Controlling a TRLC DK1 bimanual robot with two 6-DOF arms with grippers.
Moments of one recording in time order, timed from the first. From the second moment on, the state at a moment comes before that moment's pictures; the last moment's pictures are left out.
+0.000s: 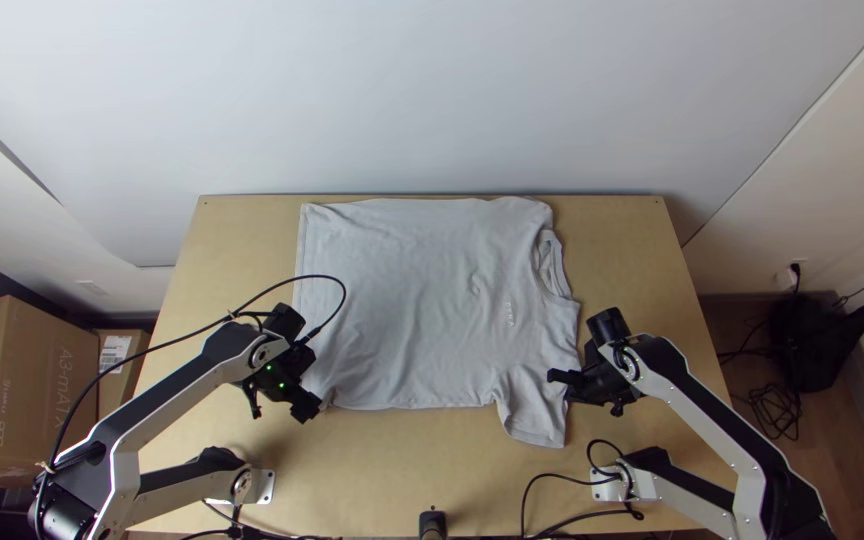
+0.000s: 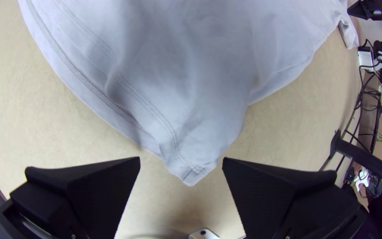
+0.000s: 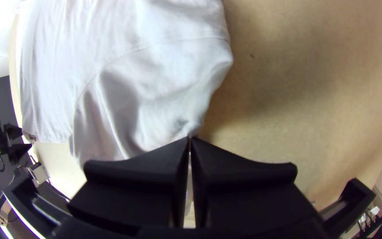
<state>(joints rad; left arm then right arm) -0.36 1.27 0.76 -1.05 0.12 0.22 0.29 1.15 0.62 -0.92 -0.23 0.47</state>
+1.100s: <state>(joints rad) 0.06 1.06 0.79 -0.81 0.18 0.23 0.18 1.10 0.83 -0.84 -0.04 0.43</state>
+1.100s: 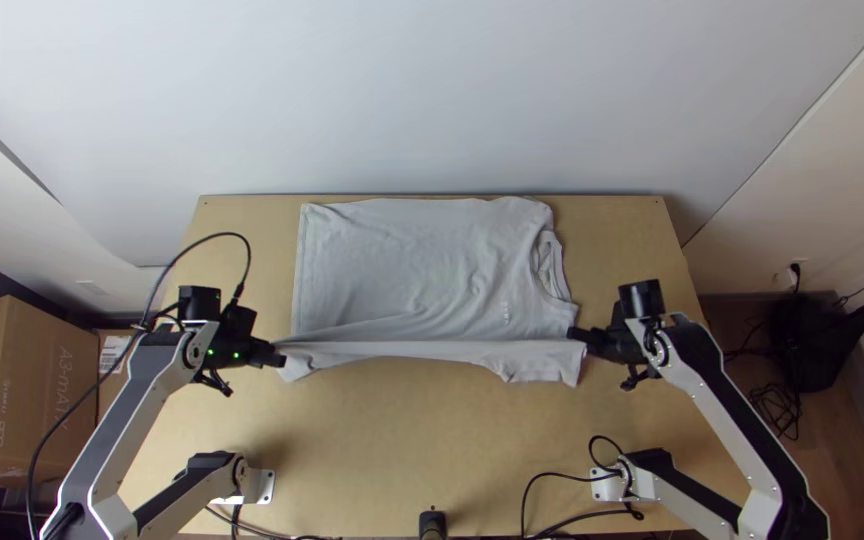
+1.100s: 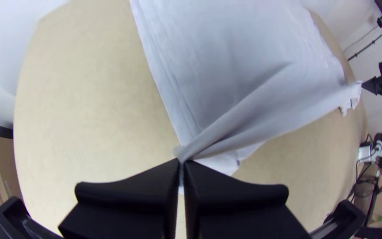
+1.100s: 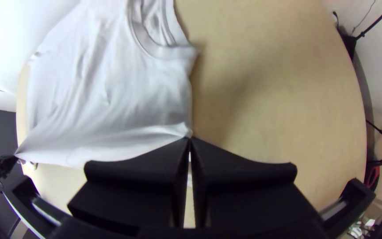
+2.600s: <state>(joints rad) 0.27 0.84 1.61 -0.35 0.07 0.01 0.29 1.25 2.20 -0.53 -0.05 0.20</state>
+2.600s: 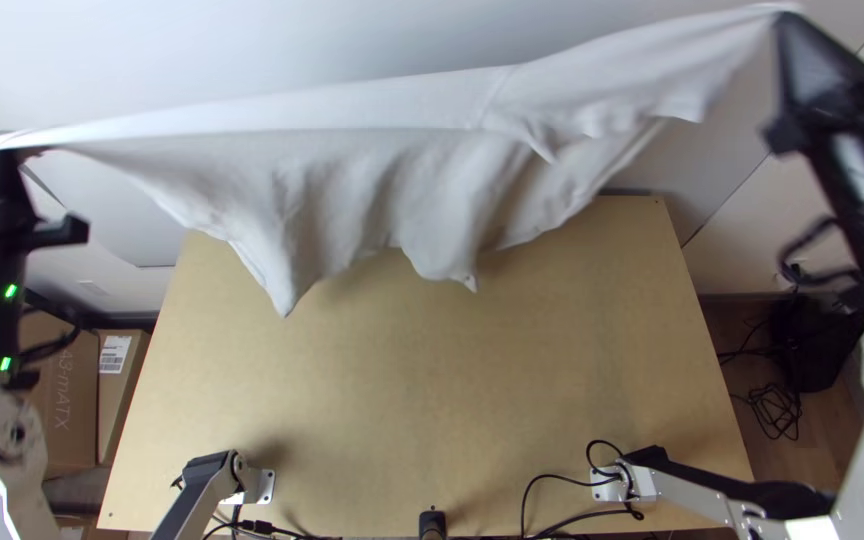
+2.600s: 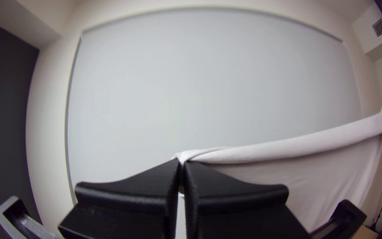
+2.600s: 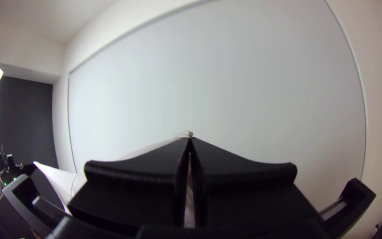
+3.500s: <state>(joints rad) 0.16 0.63 0.78 -0.39 0.14 -0.01 0.31 0.83 1.00 -0.26 -0.09 0.41</state>
